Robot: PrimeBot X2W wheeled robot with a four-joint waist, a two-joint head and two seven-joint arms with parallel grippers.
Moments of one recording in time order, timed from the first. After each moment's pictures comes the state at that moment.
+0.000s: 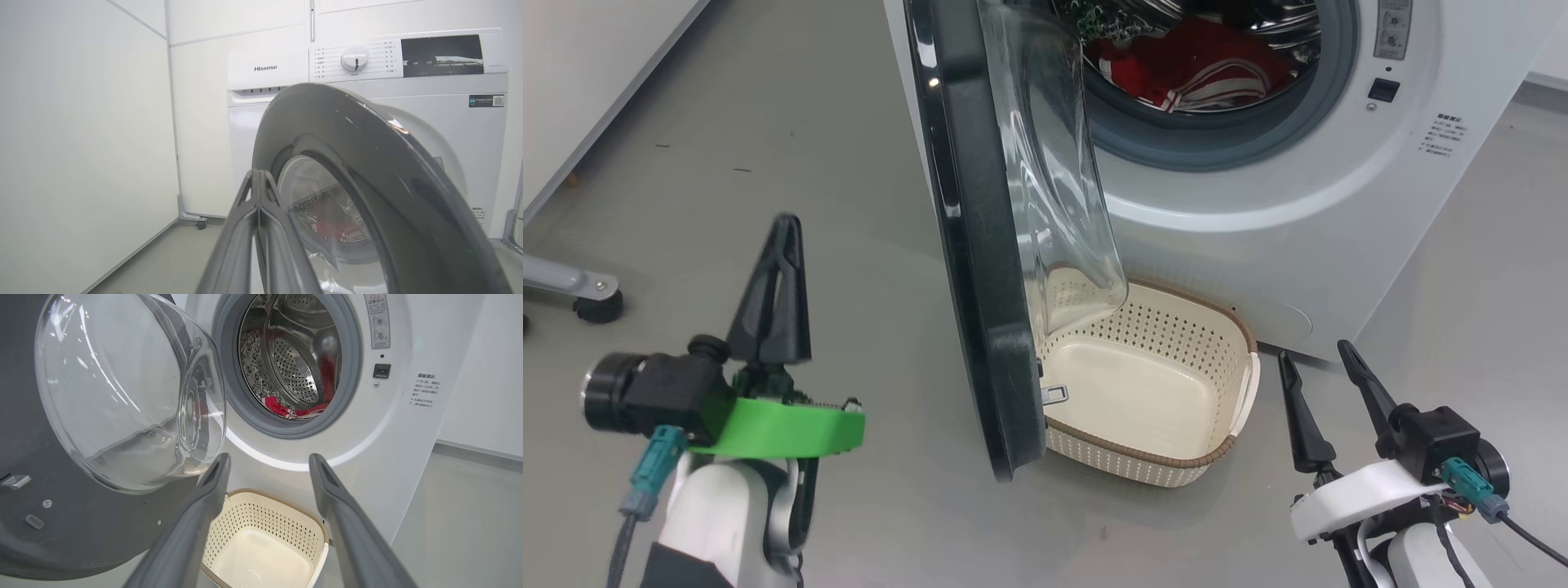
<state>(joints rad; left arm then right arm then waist) -0.23 0.03 -0.16 0.00 -0.24 0.00 -0.25 -0.05 -0.07 0.16 0.23 0.25 0.05 -0.26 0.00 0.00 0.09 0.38</state>
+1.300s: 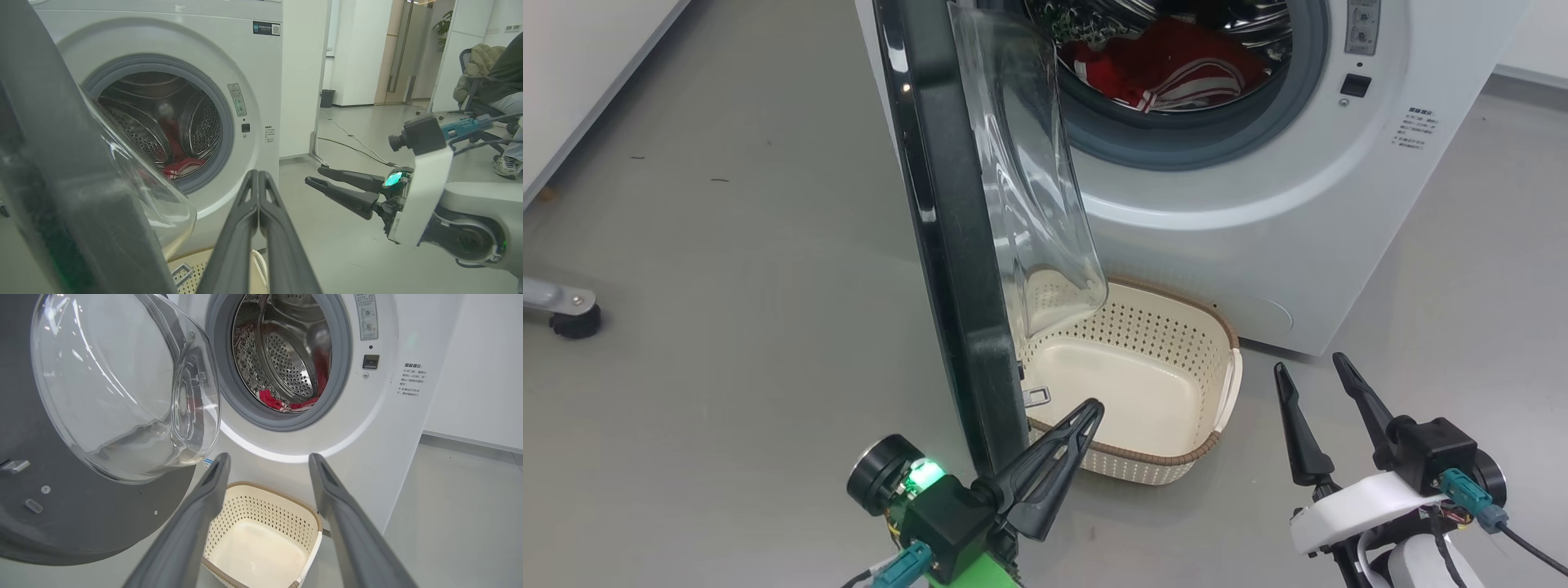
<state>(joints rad) -0.11 0.06 -0.63 -0.13 -0.29 -0.11 -0.15 -0.03 -0.06 0.13 0.23 0.22 0.10 -0.26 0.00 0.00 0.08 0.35</state>
